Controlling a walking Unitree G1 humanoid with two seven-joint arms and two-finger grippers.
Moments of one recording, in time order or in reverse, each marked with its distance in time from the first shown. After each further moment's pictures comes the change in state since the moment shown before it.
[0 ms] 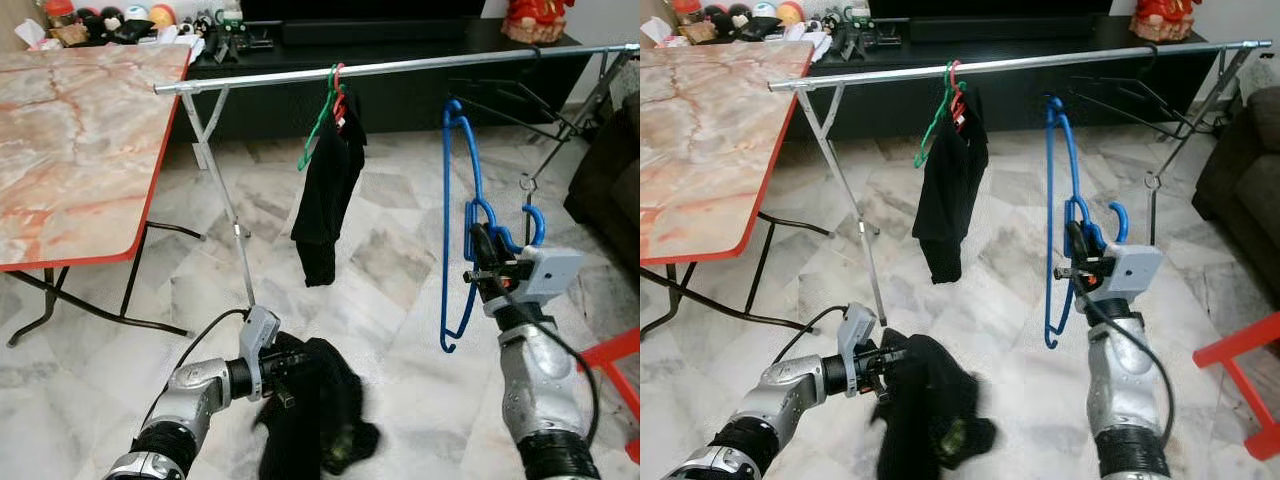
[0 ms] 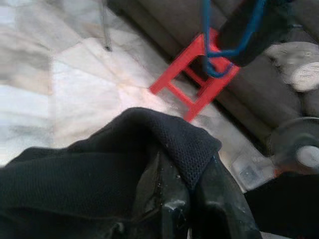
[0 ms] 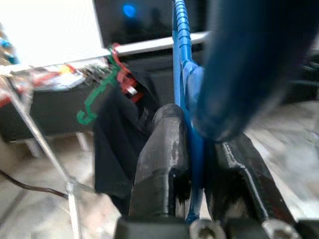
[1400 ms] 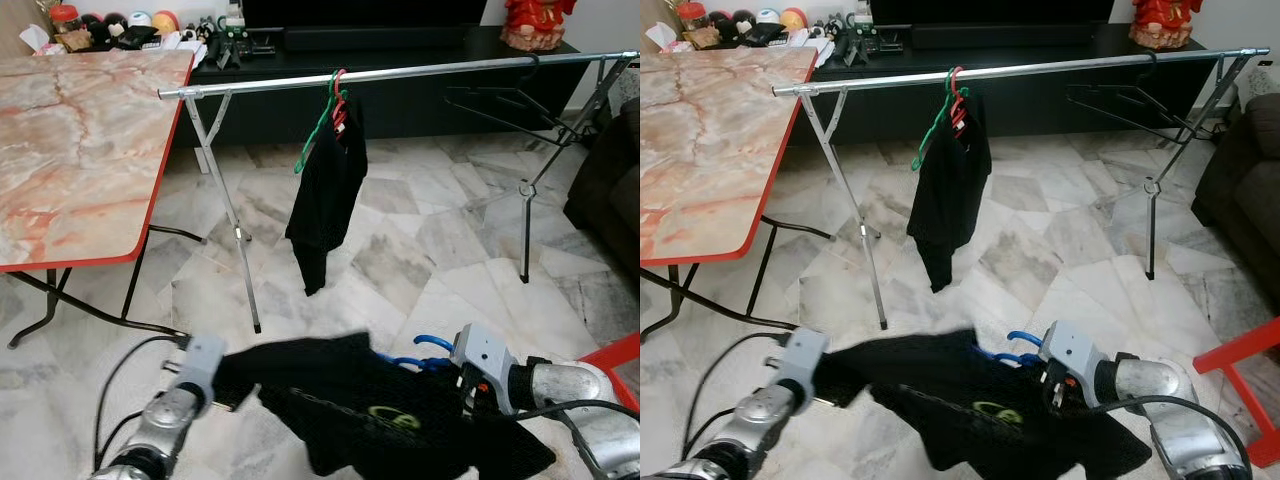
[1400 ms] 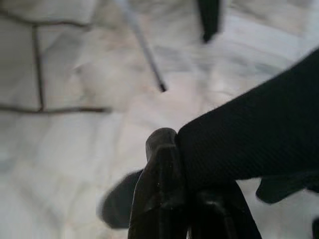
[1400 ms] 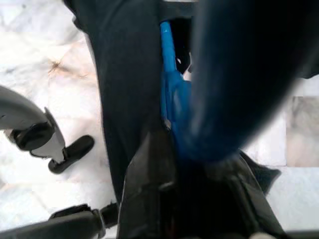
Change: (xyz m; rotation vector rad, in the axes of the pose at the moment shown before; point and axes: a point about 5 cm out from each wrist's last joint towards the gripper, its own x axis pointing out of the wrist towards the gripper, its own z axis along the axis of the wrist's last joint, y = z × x) left arm -0.063 0.052 -0.041 0.188 0.214 0.974; right arm -0.065 -0.014 -0.029 -0.405 0.763 0.943
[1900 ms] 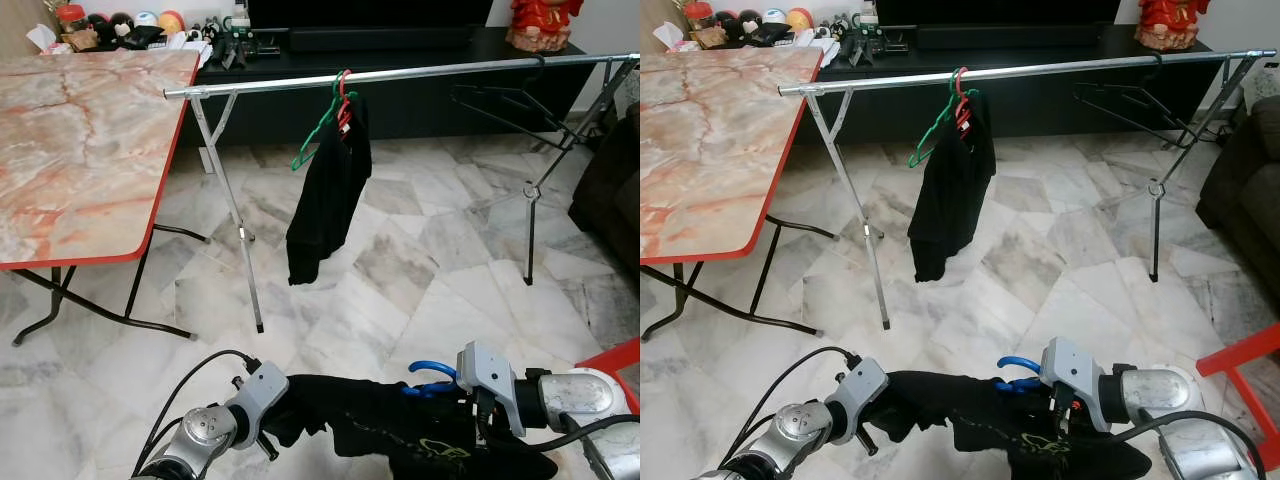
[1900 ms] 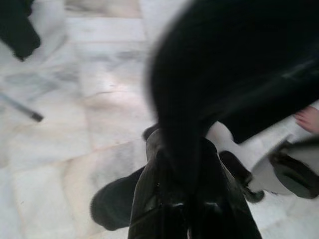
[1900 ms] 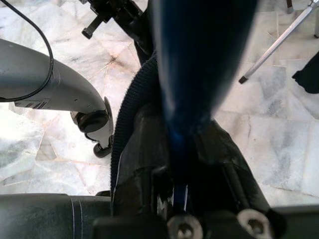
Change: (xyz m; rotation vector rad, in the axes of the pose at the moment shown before) left arm -0.009 -0.077 -0.007 0.237 -0.012 -0.578; right arm -0.014 0.025 0.011 -0.052 -0.071 0.277
